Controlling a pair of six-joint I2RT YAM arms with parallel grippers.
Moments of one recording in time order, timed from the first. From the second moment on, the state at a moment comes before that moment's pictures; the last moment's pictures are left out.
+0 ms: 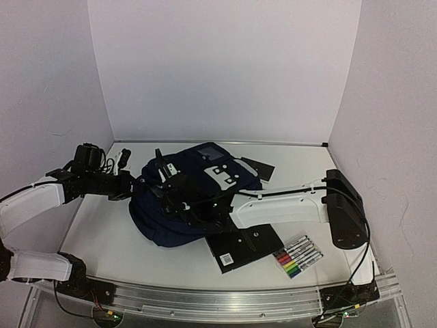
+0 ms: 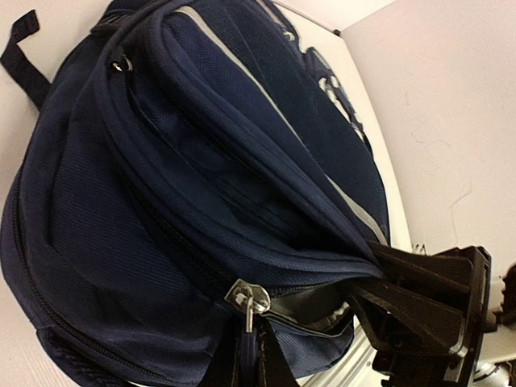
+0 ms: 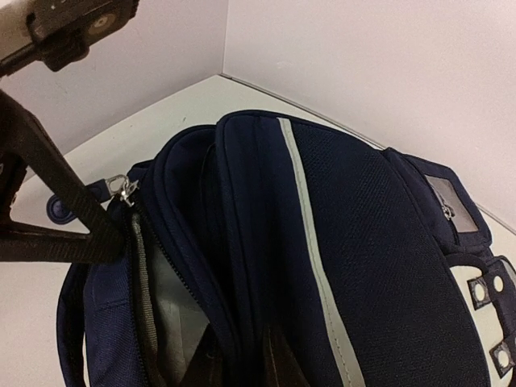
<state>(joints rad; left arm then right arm) -0.31 1.09 0.72 -0.31 0.57 -0.47 1.25 2.17 1.71 0.00 0.64 0.15</state>
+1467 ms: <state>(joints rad) -0.01 1.39 0.87 -0.18 0.74 -0.31 1.20 1.86 1.43 0.07 0.42 0.08</state>
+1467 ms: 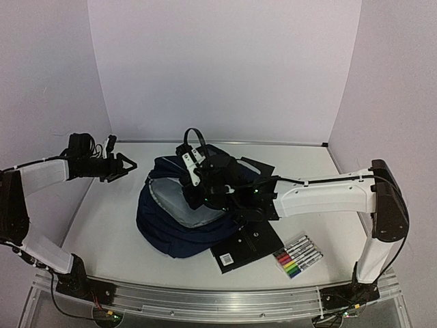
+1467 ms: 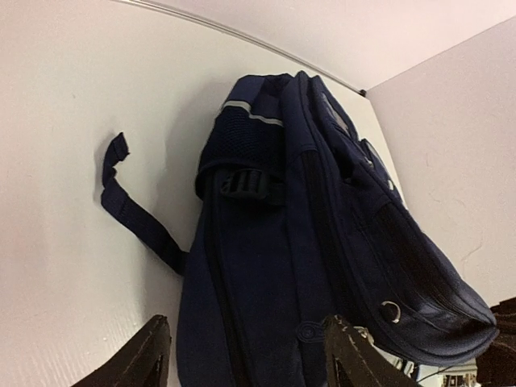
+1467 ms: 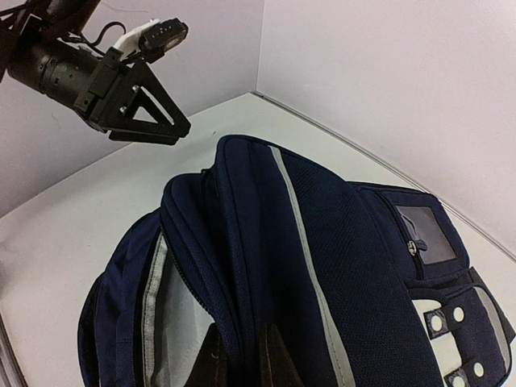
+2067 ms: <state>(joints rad) -0.19 1.35 0.72 0.04 0.73 -0.52 1.20 1.86 1.42 0.07 0.41 0.12</state>
